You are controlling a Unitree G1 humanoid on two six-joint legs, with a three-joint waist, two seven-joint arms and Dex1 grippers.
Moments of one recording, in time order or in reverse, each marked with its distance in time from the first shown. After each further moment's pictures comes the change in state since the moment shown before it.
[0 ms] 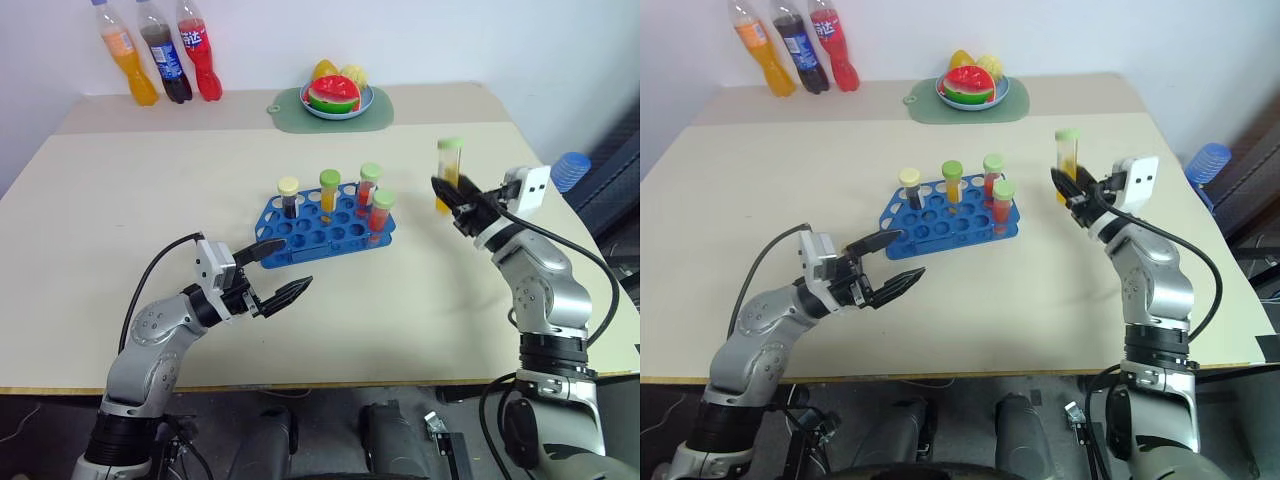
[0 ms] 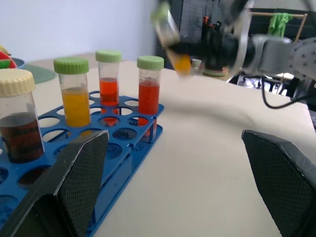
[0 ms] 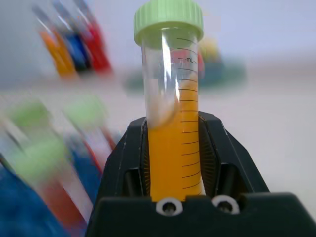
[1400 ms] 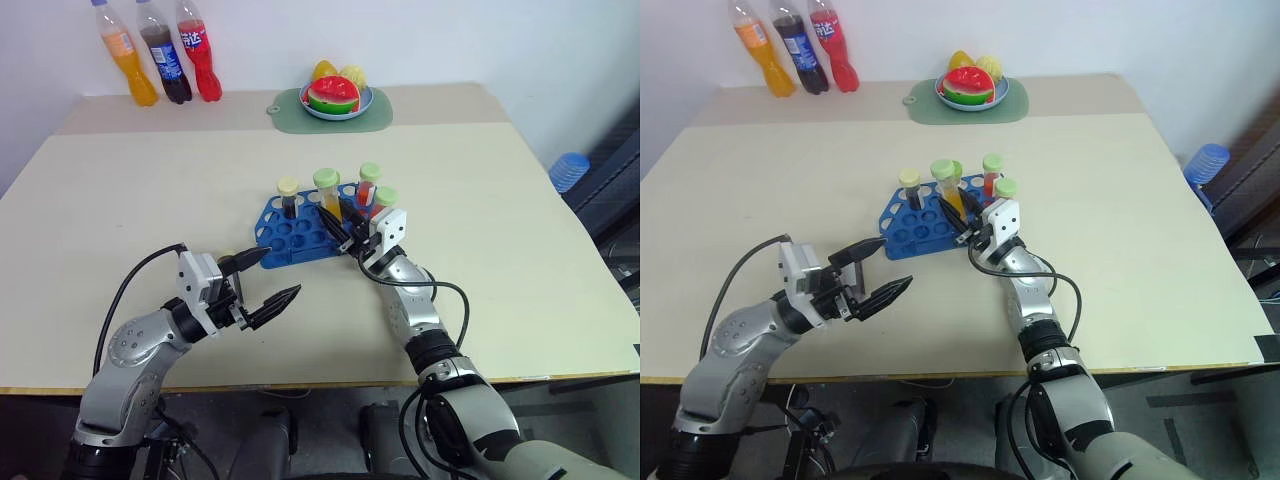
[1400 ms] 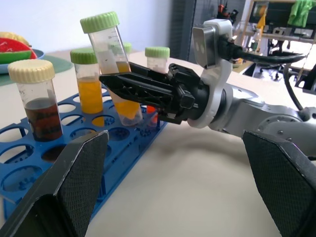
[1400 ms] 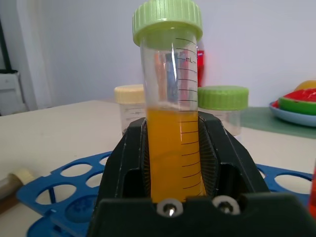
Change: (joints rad) left arm 0.126 0.059 0.053 -0.154 -0.023 0.047 0.069; right arm -0.128 0.324 0.310 0.724 -0.213 -0.826 0.048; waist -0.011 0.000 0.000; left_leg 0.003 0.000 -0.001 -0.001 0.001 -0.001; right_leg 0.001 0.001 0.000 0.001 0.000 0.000
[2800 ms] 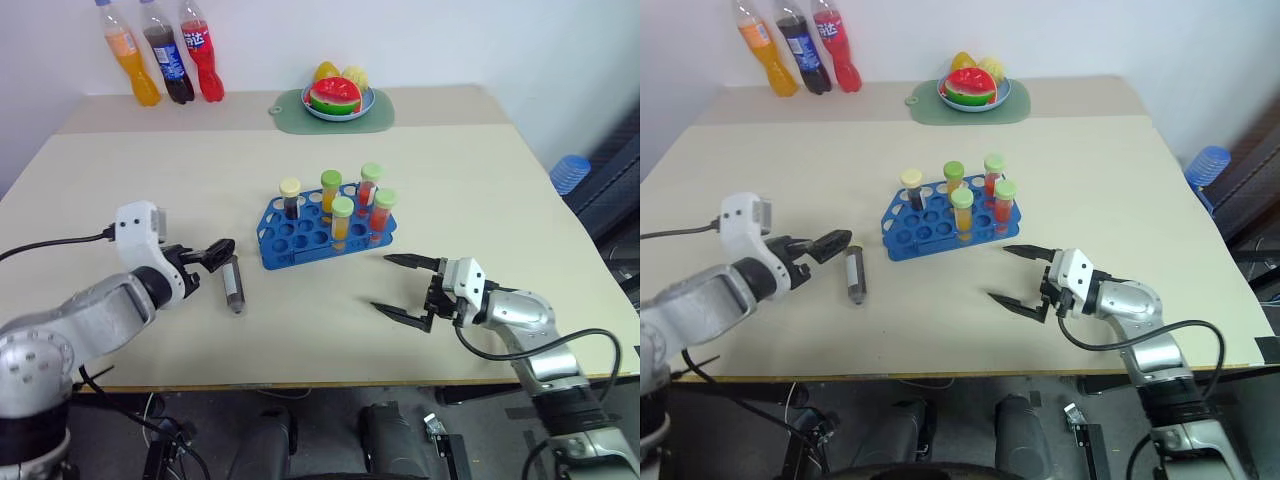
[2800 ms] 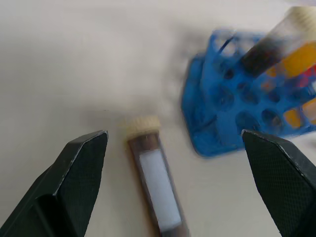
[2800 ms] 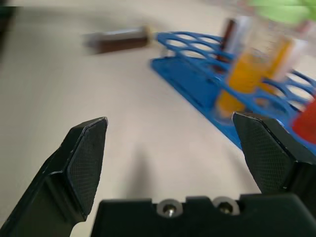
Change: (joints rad) left arm -0.283 0.315 0.139 -0.016 -1.307 0.740 1.648; right arm 0.431 -0.648 0.026 -0.789 0.159 0.449 0.488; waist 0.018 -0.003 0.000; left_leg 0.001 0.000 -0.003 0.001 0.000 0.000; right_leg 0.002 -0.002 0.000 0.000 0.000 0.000
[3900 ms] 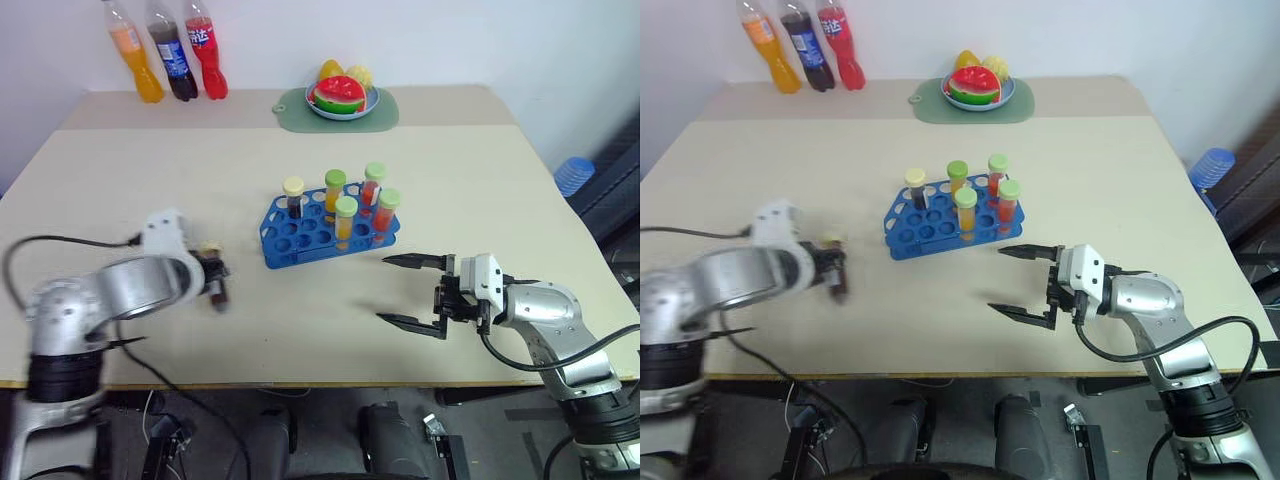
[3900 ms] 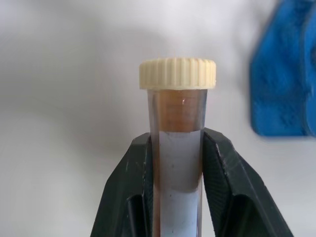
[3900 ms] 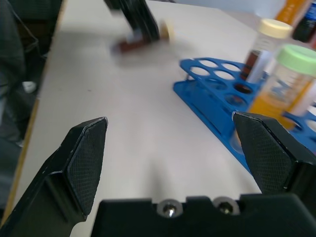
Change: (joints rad) left arm -0.123 0.001 0.046 0.082 0.001 0.196 0.084; right arm 0.037 -0.019 -0.039 -0.115 0.057 0.079 0.010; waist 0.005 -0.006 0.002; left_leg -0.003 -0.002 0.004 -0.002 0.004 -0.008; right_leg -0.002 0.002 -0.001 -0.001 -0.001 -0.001
